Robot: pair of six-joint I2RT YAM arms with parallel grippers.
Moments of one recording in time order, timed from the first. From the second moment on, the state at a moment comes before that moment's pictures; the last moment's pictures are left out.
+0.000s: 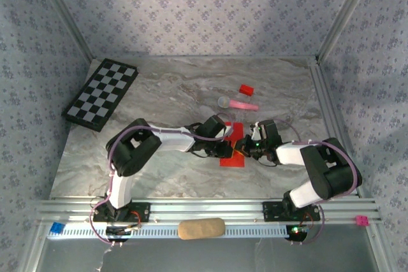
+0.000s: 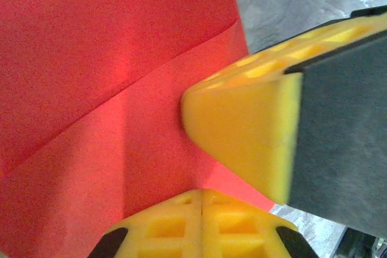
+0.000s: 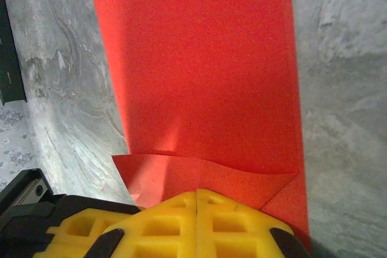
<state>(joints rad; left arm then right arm) -0.95 1.96 1.09 -0.06 0.43 -0.73 0.34 1.49 0.39 0.25 -0.56 0.84</state>
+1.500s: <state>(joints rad) -0.94 1.75 0.99 -0.10 0.38 -0.66 0.34 1.37 0.44 0.11 -0.51 0.79</state>
